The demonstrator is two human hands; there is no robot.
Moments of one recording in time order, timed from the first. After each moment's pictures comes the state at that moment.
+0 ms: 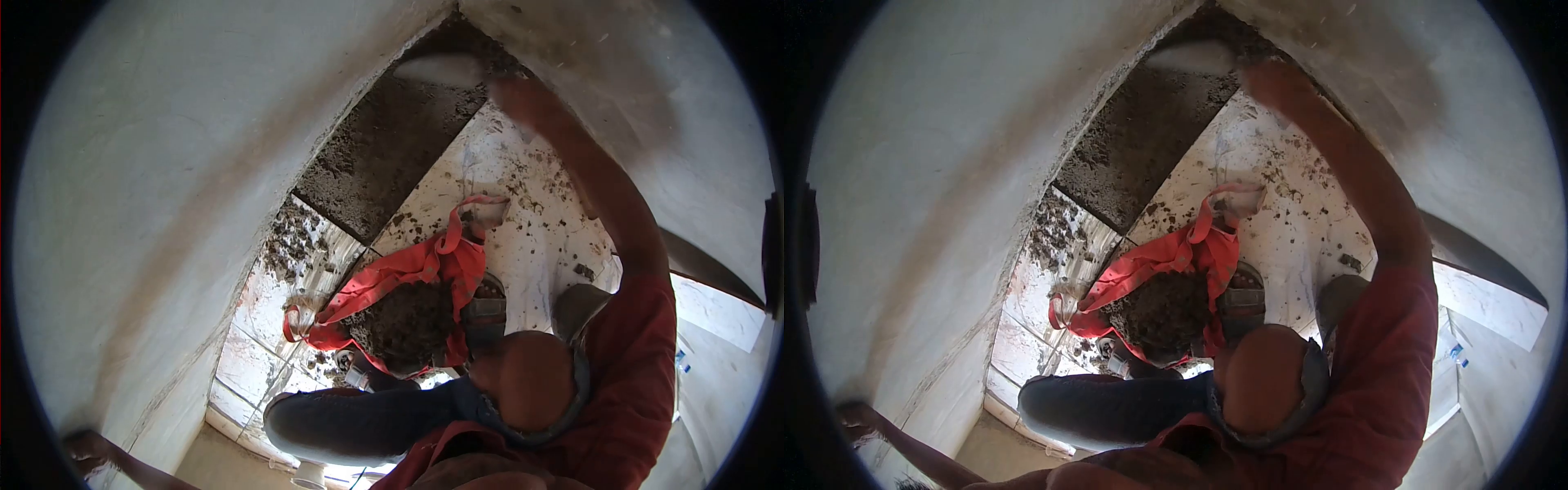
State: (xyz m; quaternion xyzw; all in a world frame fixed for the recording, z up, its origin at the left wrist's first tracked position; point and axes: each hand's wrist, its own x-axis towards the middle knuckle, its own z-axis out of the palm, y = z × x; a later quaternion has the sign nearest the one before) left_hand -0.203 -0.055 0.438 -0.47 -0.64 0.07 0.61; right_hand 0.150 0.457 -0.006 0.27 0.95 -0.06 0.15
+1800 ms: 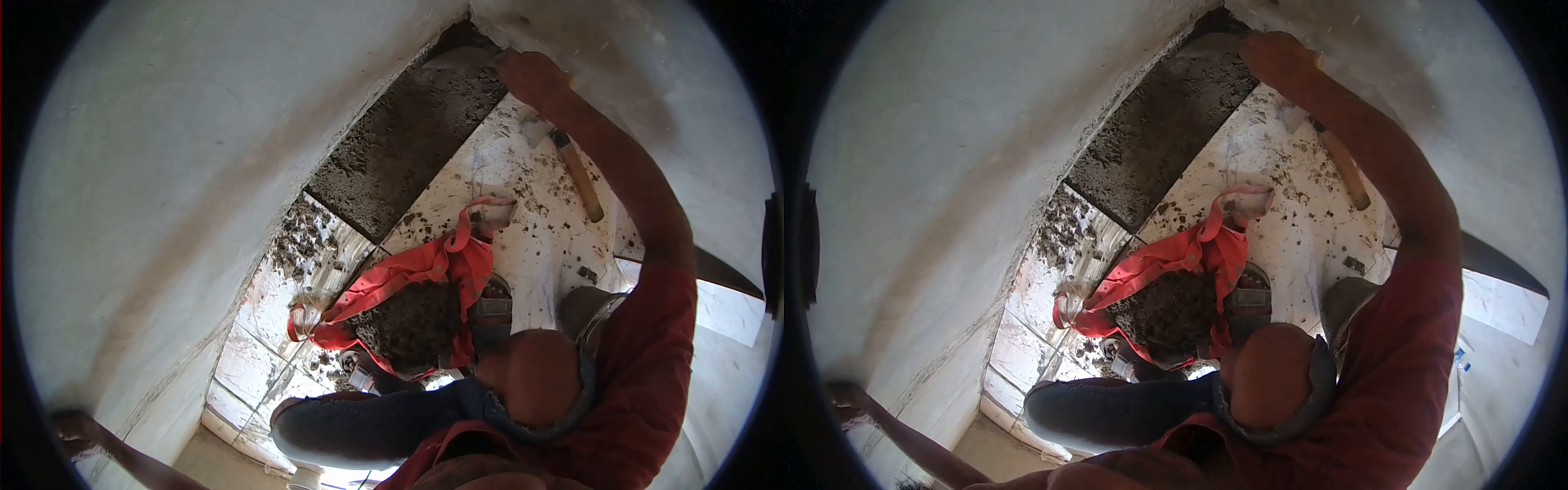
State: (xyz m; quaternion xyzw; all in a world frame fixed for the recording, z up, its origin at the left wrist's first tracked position) left_hand -0.204 -0.058 0.440 -0.47 -0.64 0.08 0.60; right_hand 0.115 0.456 0.073 0.24 0.96 0.11 0.12
